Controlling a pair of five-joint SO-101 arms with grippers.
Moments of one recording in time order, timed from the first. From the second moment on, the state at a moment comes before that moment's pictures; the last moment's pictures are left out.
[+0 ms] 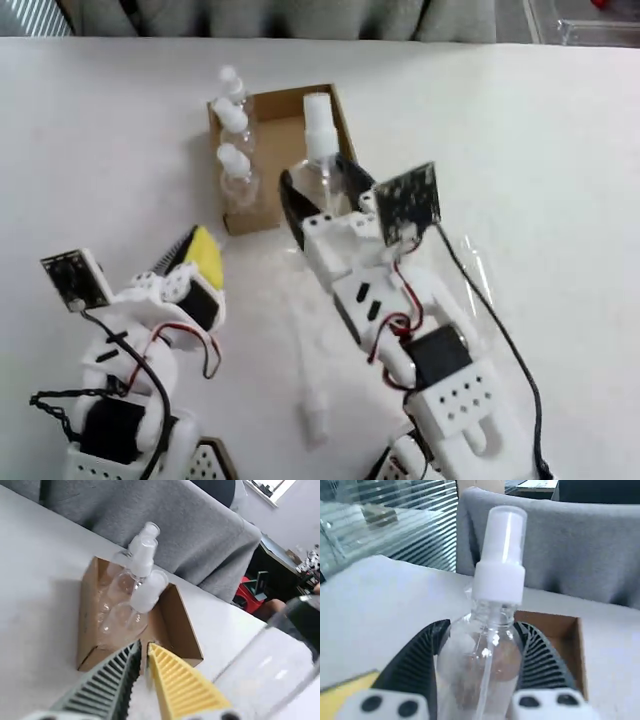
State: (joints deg) left arm 8.4 -101.5 78.8 47.9 35.0; right arm -30.3 -58.9 55.4 17.6 -8.3
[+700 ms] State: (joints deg) left arm 25.7 -101.4 92.7 34.1 21.7; right arm -35.9 -54.5 65.2 -5.3 -16.7
